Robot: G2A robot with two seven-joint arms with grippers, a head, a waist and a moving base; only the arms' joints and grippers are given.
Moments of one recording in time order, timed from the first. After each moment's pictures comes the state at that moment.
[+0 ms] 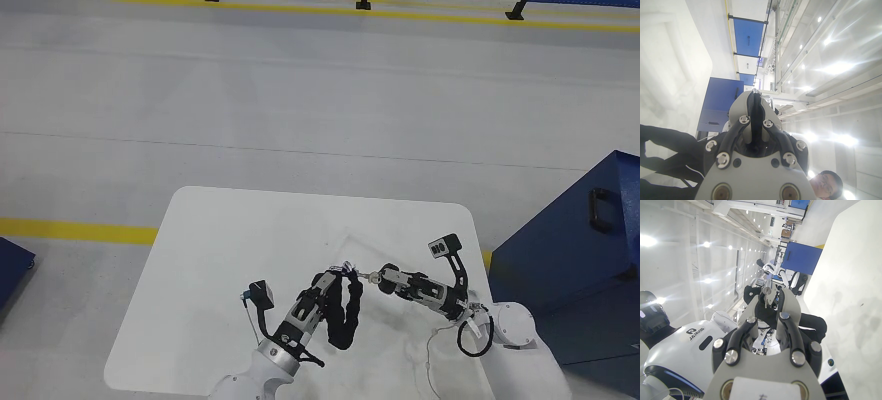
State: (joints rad) left arm 1.62 -1.45 -1.07 -1.95 -0.10 0.04 -0.10; right arm -1.33 -1.15 1.48 -1.44 0.53 -0.40 1.19
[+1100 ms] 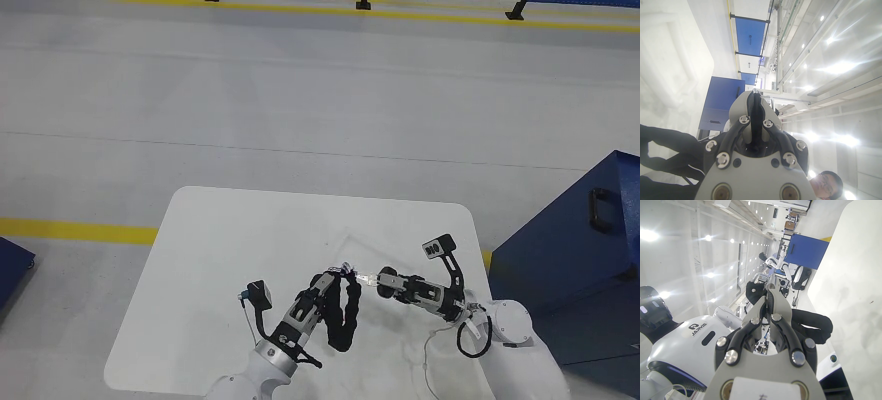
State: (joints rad) left arm 1.63 -1.44 -1.08 -1.97 -0.11 0.06 -0.11; right arm -1.32 -1.13 1.44 -1.45 0.58 -0.40 1.22
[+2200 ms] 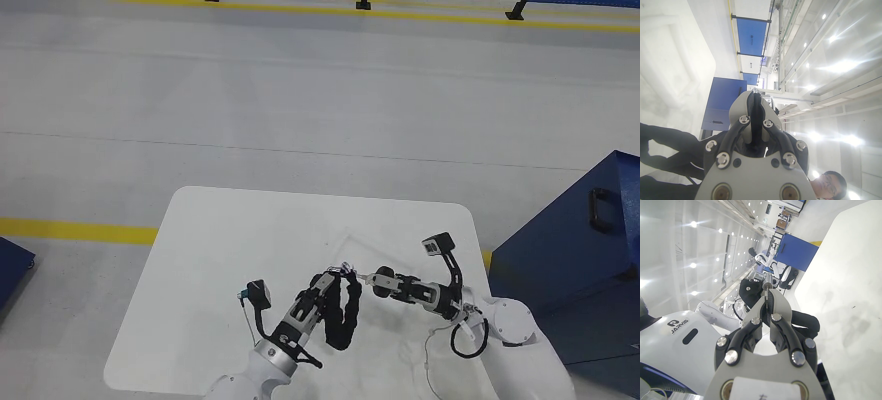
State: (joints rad) left arm 1.62 -1.43 -1.07 -1.98 -0.09 0.08 -0.09; right arm -1.32 -1.11 1.43 -1.51 0.42 -0.49 1.15
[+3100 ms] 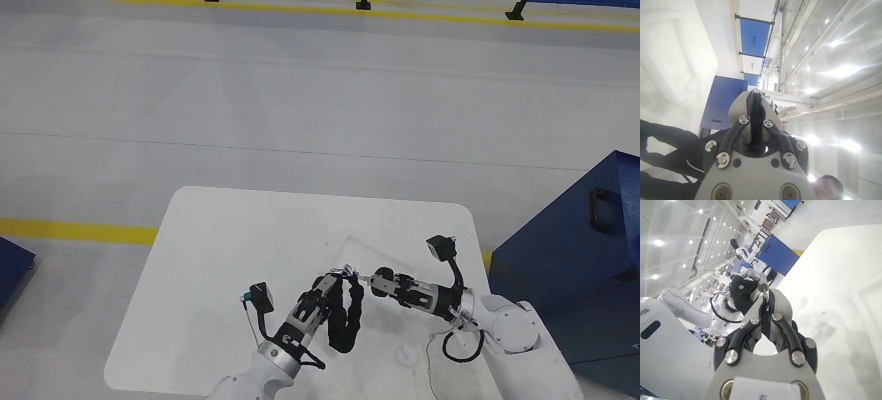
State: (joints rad) left arm 1.62 -1.43 -1.05 -1.99 -0.13 0.11 -0.06; right arm -1.36 -1.09 1.45 -1.60 0.16 -0.64 0.99
